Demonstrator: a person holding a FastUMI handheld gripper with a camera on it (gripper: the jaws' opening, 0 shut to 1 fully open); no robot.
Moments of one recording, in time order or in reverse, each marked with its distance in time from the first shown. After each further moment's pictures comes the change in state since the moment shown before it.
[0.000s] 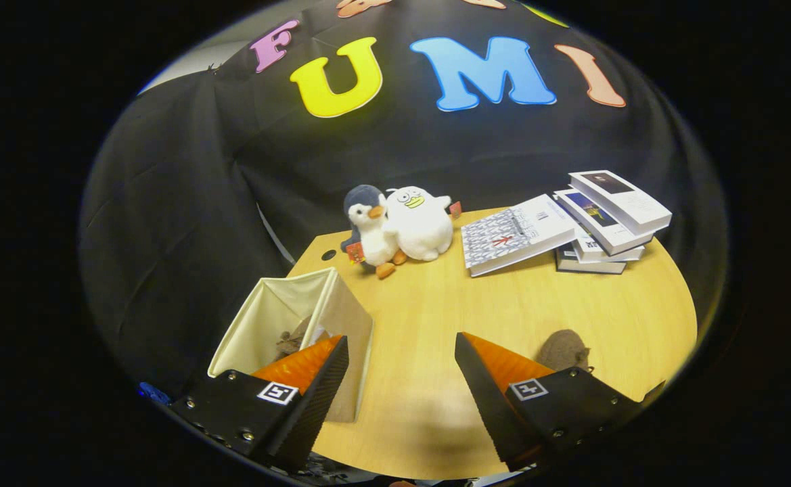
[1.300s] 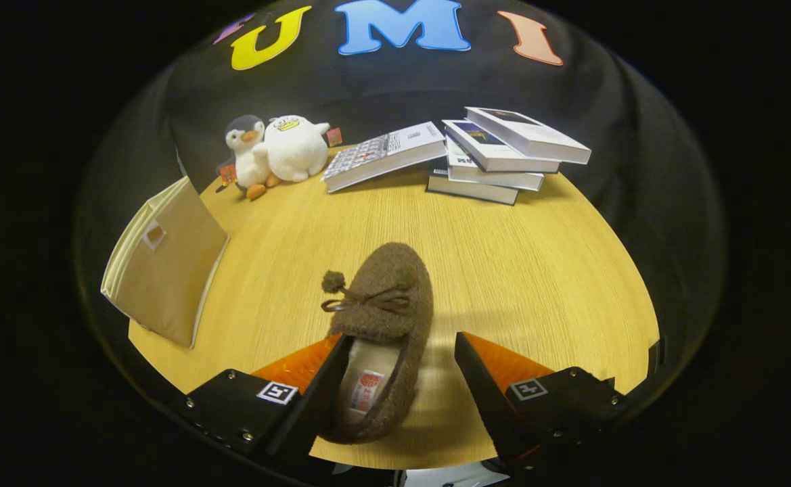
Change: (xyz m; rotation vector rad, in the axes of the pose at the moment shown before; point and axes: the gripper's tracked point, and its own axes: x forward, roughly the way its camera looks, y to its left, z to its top) arm -0.012 -0.203 -0.128 -0.051 0.232 -0.287
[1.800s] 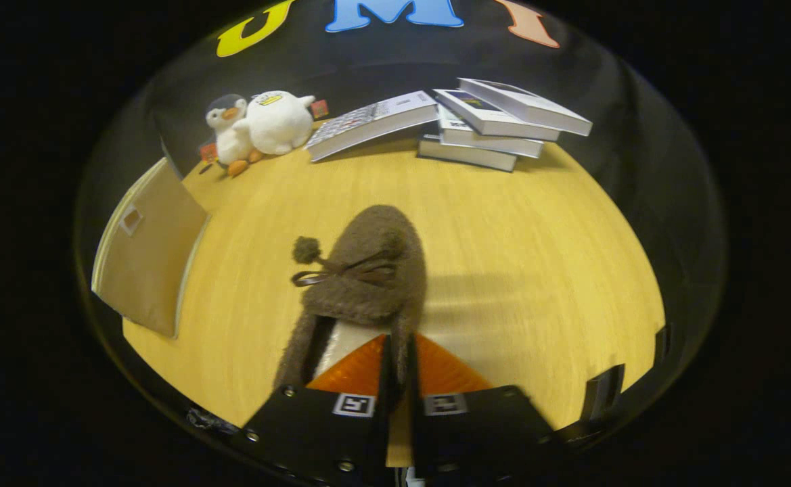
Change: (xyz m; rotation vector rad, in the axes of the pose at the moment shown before) arm 0.015 -0.016 -0.017 0.052 0.092 -0.079
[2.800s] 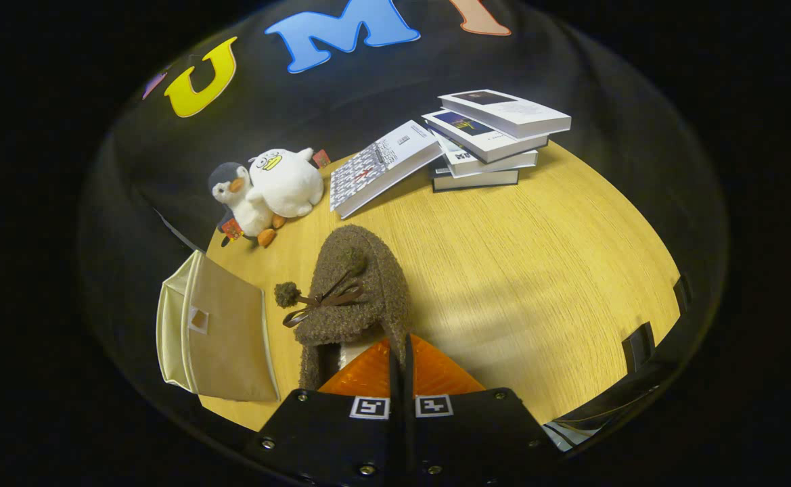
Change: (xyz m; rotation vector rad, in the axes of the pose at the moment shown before) arm -0.073 0.094 0.069 0.253 -0.042 0.150
